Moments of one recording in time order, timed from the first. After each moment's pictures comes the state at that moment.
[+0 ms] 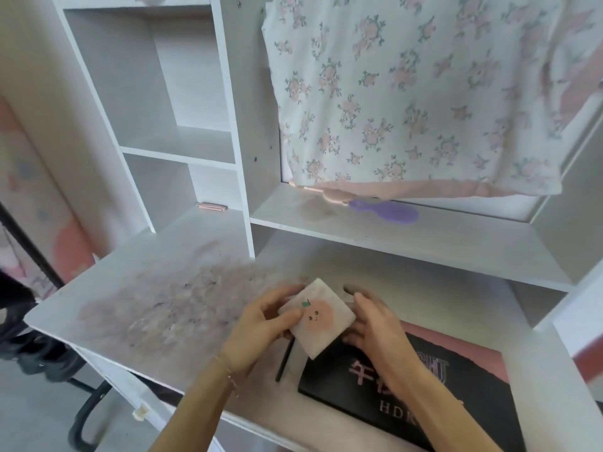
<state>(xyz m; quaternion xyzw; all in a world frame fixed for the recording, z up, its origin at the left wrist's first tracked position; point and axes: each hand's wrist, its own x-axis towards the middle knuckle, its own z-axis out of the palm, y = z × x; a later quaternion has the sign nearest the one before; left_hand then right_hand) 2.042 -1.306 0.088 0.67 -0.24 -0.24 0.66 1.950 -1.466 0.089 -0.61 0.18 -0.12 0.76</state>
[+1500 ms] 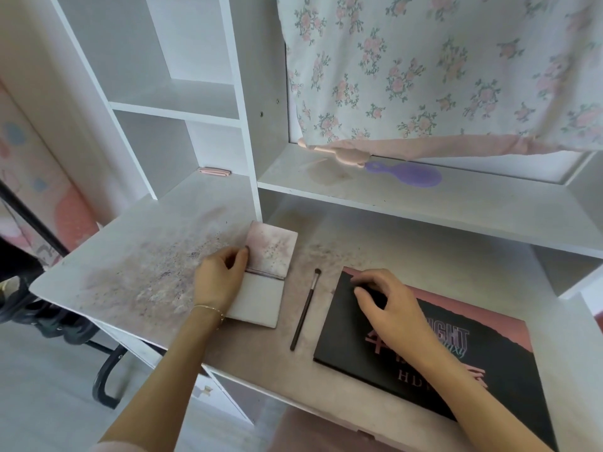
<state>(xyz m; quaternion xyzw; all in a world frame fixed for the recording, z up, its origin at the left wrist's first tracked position) 2.112 -1.275 0.058 0.88 -0.11 0.04 0.46 1.949 -1.470 0.066 -0.89 0.12 -0.17 0.42</state>
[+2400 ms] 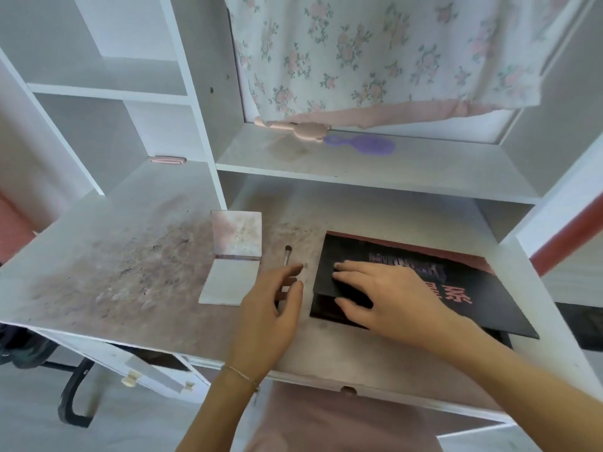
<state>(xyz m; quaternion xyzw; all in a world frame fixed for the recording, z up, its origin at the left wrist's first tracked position) 1.996 -1.301 0.056 0.77 -0.33 -0.04 0.54 1.905 -1.460 0.102 -0.99 0.03 -0.06 0.10</state>
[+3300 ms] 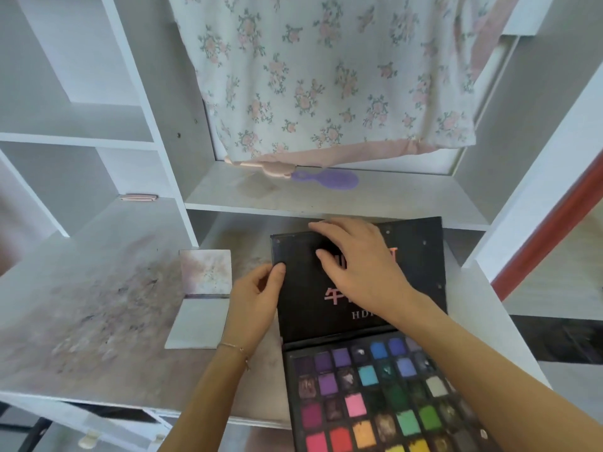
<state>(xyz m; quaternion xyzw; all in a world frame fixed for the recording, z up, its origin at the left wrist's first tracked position) 2.025 -1.359 0.081 0.71 -0.27 -0.12 0.63 1.937 -1.492 0.140 -0.96 0.12 -0.22 0.14</state>
